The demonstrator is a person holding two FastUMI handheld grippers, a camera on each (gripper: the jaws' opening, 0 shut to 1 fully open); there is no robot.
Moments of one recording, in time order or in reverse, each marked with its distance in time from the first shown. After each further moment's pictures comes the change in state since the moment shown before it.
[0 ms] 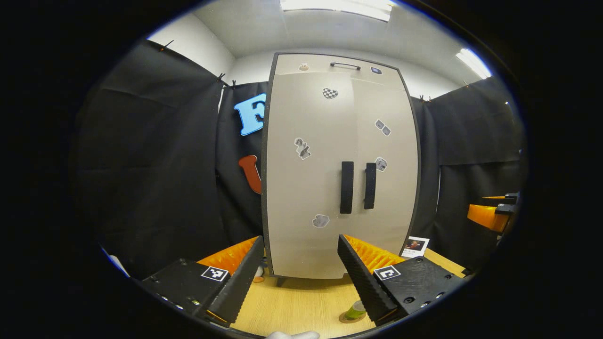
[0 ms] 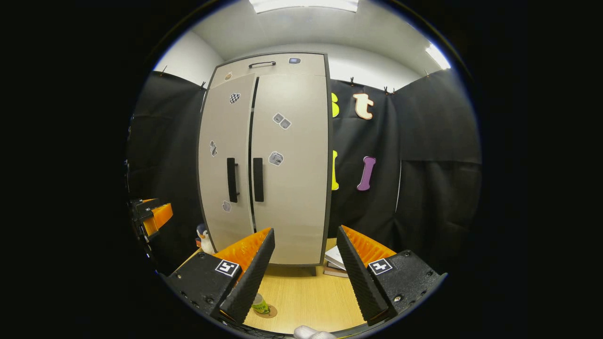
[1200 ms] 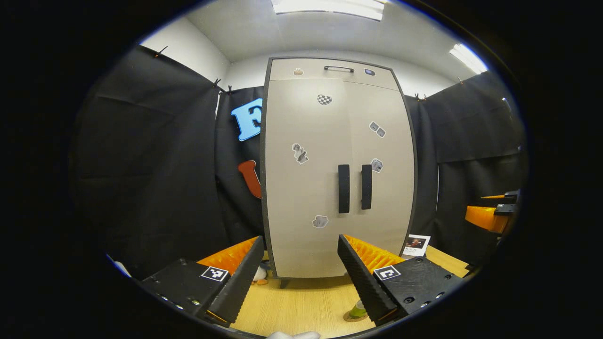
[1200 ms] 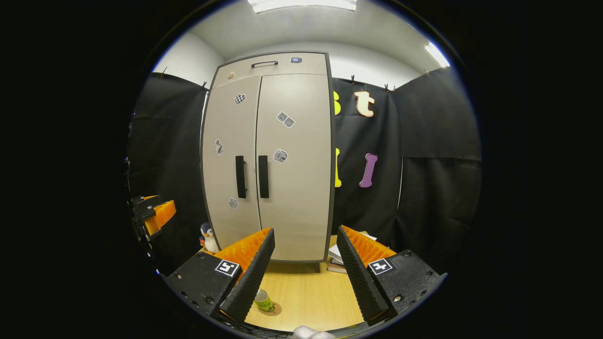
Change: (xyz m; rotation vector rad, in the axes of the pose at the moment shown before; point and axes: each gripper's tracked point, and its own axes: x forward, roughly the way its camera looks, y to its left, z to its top) left arm -0.013 -0.003 0.007 0.039 -0.019 0.003; right arm -0.009 0.011 -0.004 0.009 0.006 0.023
